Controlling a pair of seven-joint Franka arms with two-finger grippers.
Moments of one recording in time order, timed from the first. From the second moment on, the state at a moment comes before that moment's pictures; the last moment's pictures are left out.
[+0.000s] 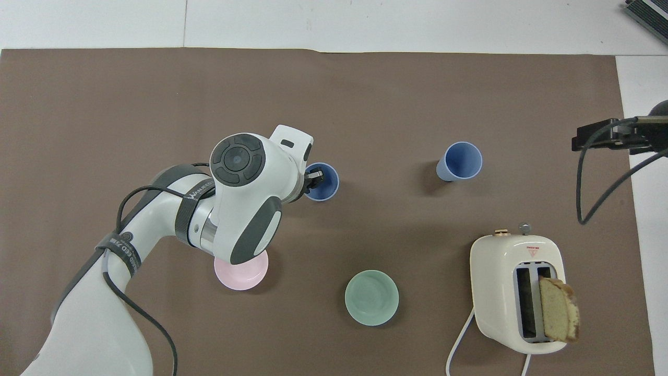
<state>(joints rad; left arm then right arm) -0.45 0.31 -0.14 -1.83 -0.10 2.26 -0.83 -0.16 0.06 0.13 -1.55 0.00 1.69 0.04</state>
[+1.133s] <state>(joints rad) -0.14 0.09 -0.11 -1.80 0.00 1.89 -0.26 -0.12 0.15 0.13 -1.70 0.03 1.95 0.04</state>
